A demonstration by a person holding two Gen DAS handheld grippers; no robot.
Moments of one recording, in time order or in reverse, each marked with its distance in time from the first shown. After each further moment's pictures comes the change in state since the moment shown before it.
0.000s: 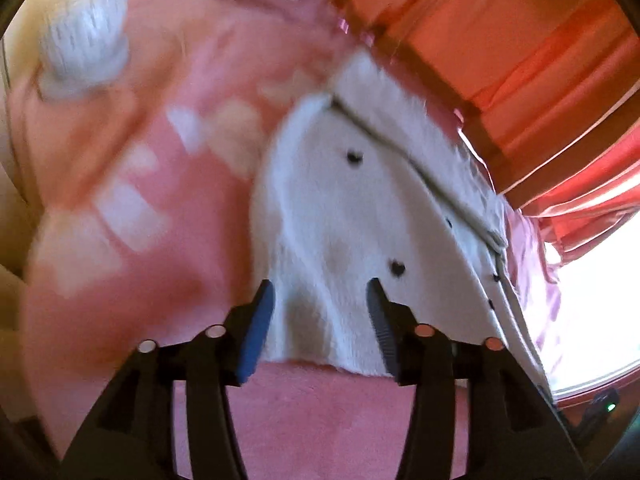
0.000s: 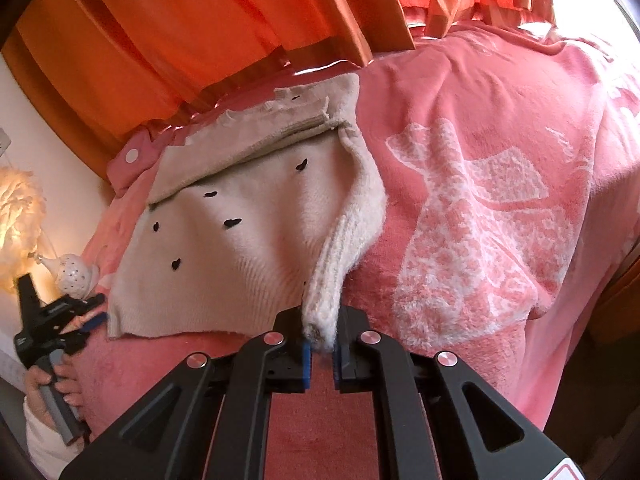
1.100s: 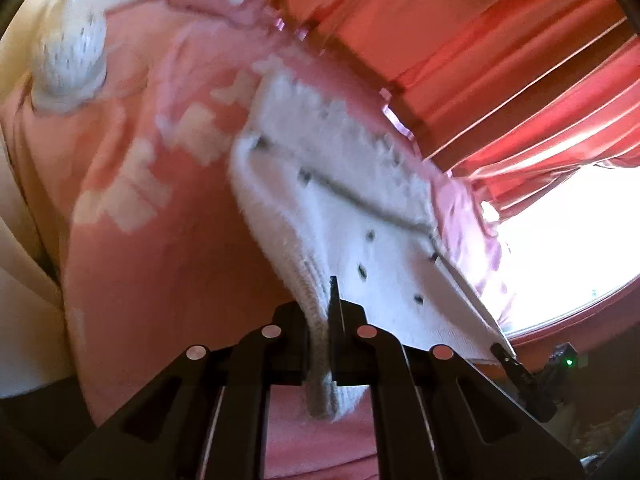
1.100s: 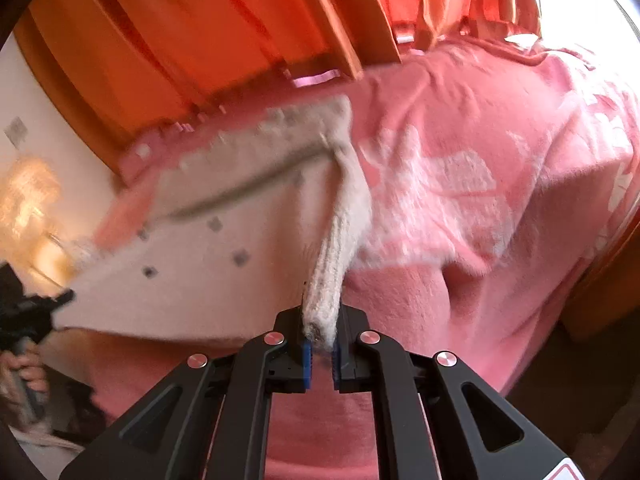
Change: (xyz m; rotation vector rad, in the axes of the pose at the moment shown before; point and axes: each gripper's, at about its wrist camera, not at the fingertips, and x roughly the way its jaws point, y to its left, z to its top) left arm -0.097 -0.010 0.010 0.074 0.090 -0.243; right arm -0.099 -0.025 -0.010 -0.004 -0.081 0.053
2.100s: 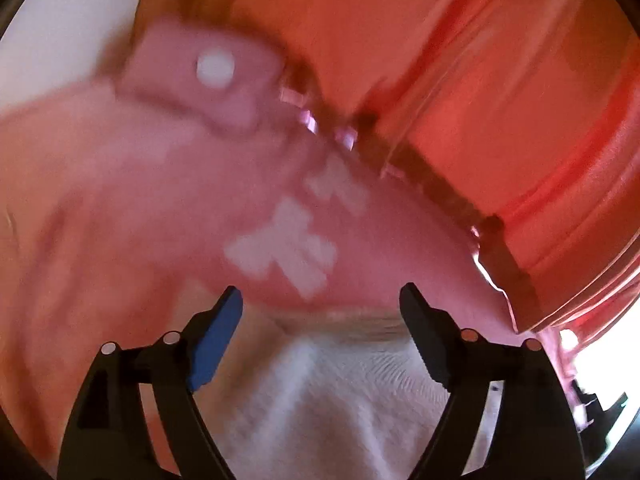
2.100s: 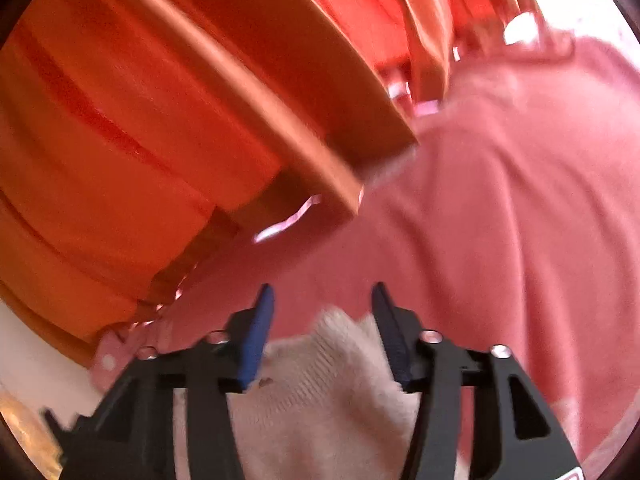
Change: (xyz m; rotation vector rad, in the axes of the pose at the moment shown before) left arm 0.242 0.024 0.255 0.009 -0.344 0.223; right arm 0.299 -0.042 0.231 0.231 -0.286 -0.044
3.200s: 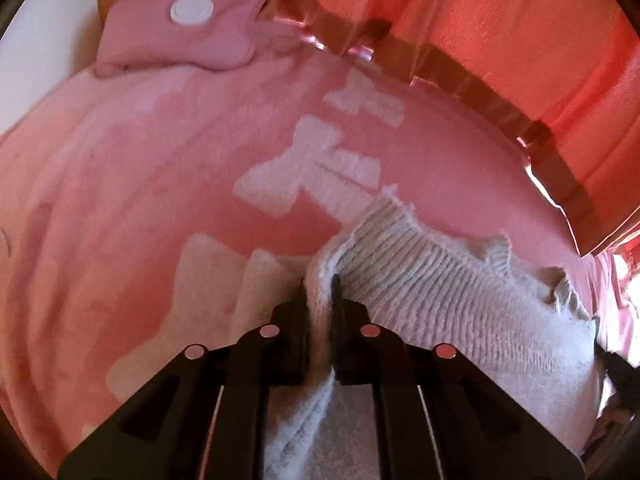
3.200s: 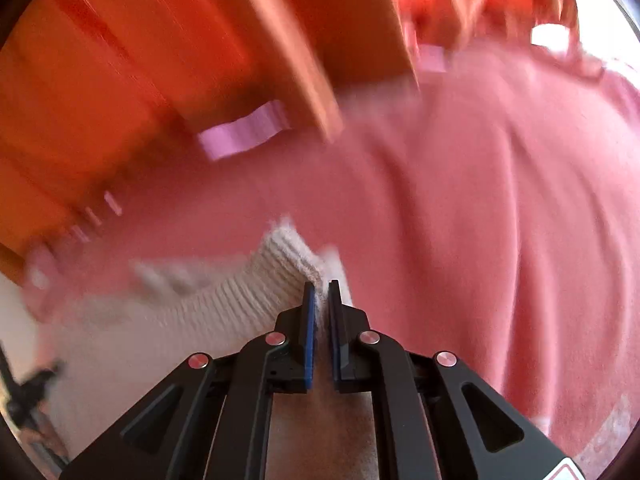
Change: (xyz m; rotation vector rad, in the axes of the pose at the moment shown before) left arm 0.055 0.007 -0.027 0.145 0.250 0.154; right arm 0.069 -0.009 -0.025 -0.163 0.318 -0.185
